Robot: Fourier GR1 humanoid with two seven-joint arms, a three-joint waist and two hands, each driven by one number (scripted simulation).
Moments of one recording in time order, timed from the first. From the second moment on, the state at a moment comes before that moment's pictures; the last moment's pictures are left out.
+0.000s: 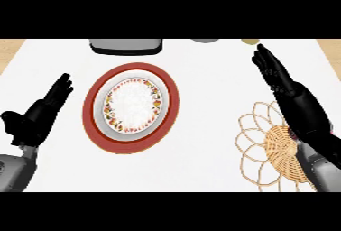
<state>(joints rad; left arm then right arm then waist) -0.21 0.56 -0.18 -1.33 0.31 0.07 -0.09 -0.32 -0.43 0.22 -1.69 -0.14 -0.01 -0.17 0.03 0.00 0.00</state>
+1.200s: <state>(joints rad) -0.11 0.31 -0.25 -1.35 0.33 0.22 0.11 -0.43 -0.95 -0.23 -0.83 -0.20 0.51 -0.58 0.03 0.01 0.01</state>
